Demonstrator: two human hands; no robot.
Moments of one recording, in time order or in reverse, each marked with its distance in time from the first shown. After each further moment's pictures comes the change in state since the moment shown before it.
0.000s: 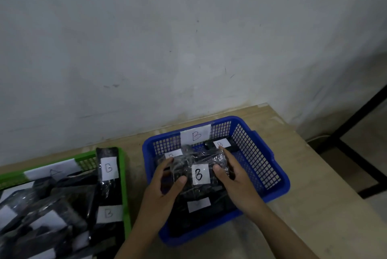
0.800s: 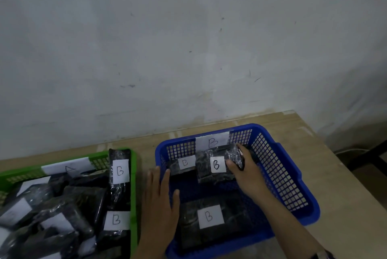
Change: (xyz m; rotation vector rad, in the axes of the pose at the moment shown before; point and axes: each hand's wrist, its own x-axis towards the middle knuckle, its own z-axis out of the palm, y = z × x) left_hand 0.025 -0.062 -0.004 0.706 0.292 0.083; right_hand 0.083 0.034 -0.010 -0.295 0.085 0.085
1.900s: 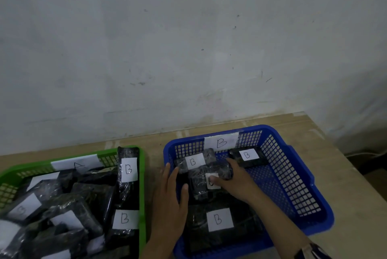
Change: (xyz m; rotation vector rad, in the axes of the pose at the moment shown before) left_hand 0.007 0.000 0.004 -0.251 -0.005 -0.033; right_hand 0.006 0.000 0.032 -0.194 -0.270 0.180
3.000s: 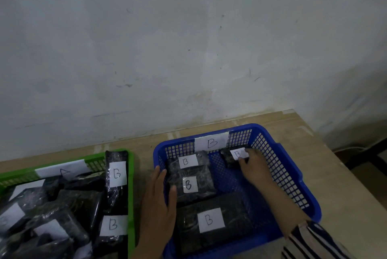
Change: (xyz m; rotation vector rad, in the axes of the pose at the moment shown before) left_hand 0.001 -0.003 0.001 -0.029 0.041 -0.006; right_hand 0.026 0.026 -0.050 -0.221 0.412 -0.031
